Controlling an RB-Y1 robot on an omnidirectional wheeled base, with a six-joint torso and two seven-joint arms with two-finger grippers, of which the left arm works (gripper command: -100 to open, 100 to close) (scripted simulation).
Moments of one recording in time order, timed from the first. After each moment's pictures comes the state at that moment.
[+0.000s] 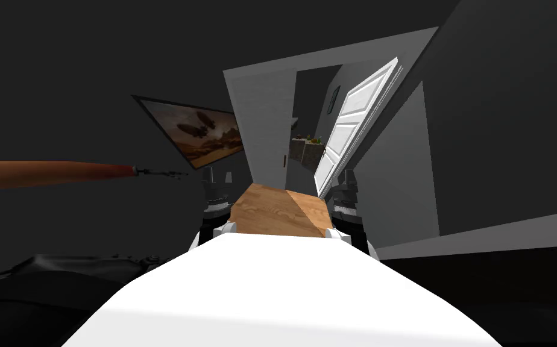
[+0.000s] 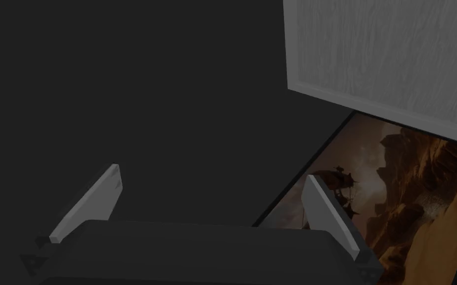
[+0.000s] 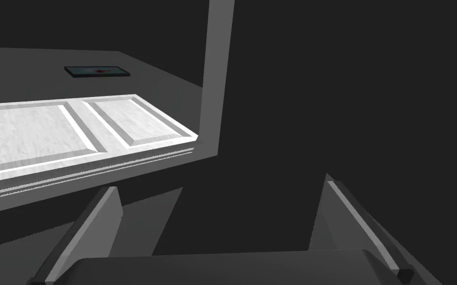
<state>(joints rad) 0.50 -0.01 0.01 -2.21 -0.01 -0.64 0.06</state>
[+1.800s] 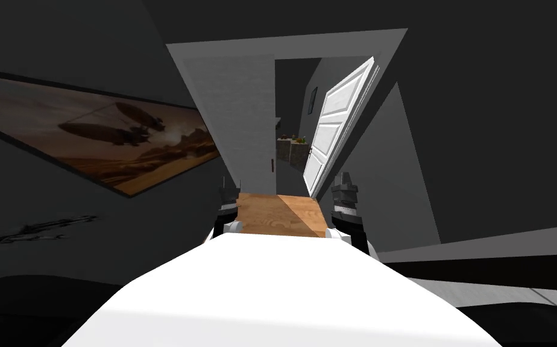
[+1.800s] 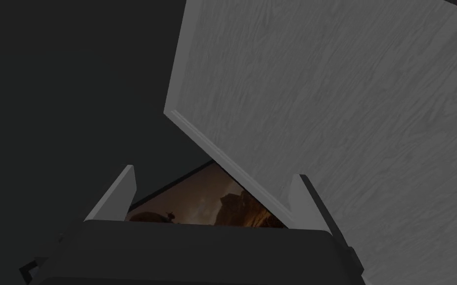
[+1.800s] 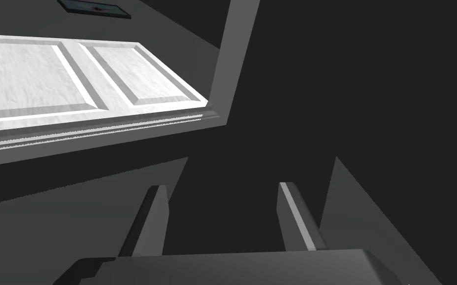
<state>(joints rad) 0.37 0.06 0.01 -1.86 0.17 -0.70 0.30</state>
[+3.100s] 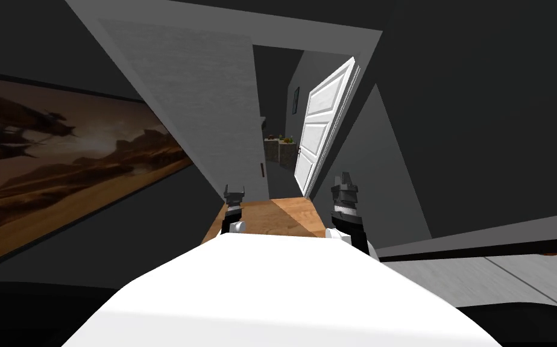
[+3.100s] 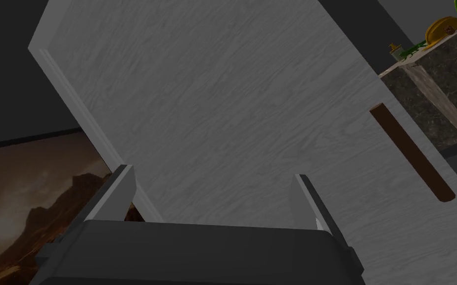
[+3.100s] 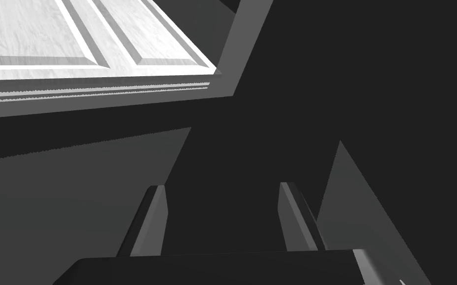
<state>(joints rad) 0.25 0.08 0.00 -1.53 0.33 -0.77 0.53</state>
